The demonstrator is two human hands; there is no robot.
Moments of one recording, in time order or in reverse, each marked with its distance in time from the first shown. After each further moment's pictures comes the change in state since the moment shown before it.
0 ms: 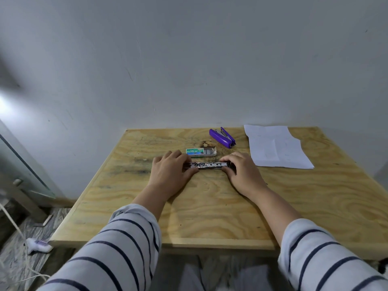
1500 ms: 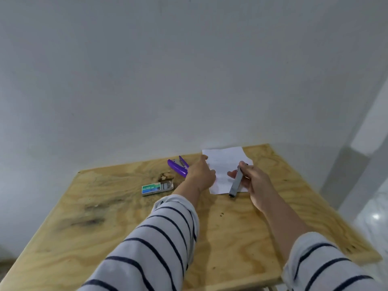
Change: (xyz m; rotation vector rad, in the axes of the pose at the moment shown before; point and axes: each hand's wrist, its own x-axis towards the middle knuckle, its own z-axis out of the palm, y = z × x) left_hand 0.111 0.171 0.022 -0.448 -0.384 -0.168; right_hand 0.007 0.074 -0.100 1.188 0.305 0.714
